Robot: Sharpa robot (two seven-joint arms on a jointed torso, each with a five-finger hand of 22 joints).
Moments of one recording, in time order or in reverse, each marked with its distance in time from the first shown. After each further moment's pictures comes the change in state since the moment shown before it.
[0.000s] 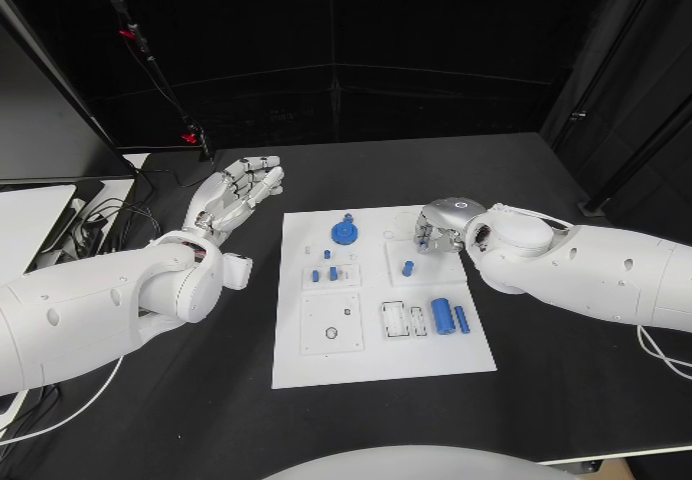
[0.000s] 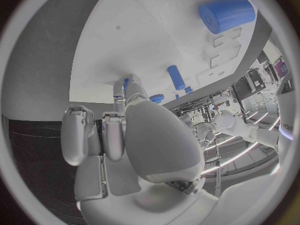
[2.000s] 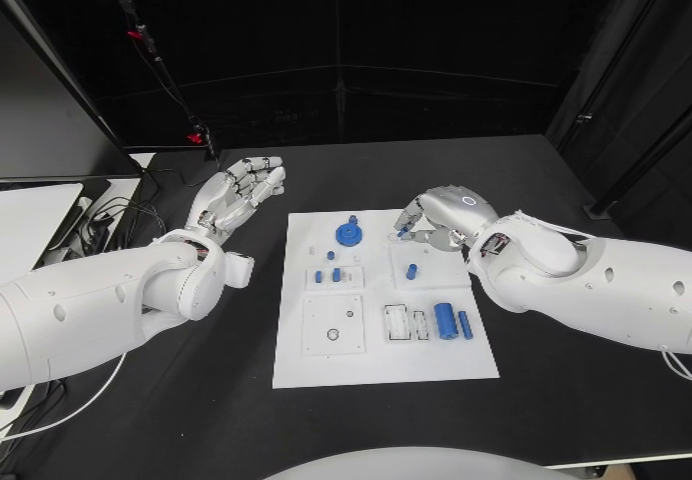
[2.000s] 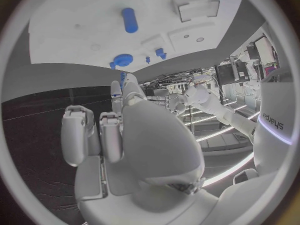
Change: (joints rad) left arm -0.002 0.000 0.000 -0.017 0.001 0.010 0.000; left_hand 0.009 0.017 -0.003 -0.003 0.018 -0.007 0.000 0.020 -0.007 0.000 0.000 0.021 -0.007 0.000 0.000 0.013 -0.013 0.000 0.000 0.000 0.000 -0.007; right arm -0.005 -0.094 0.025 0.249 -0.027 -0.301 0.089; right_hand 0.049 -0.007 0.059 -0.007 0.000 0.074 0.008 -0.014 -0.001 0.075 0.007 -0.089 -0.001 0.000 0.008 0.000 0.001 0.000 0.000 0.000 0.012 0.000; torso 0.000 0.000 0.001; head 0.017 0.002
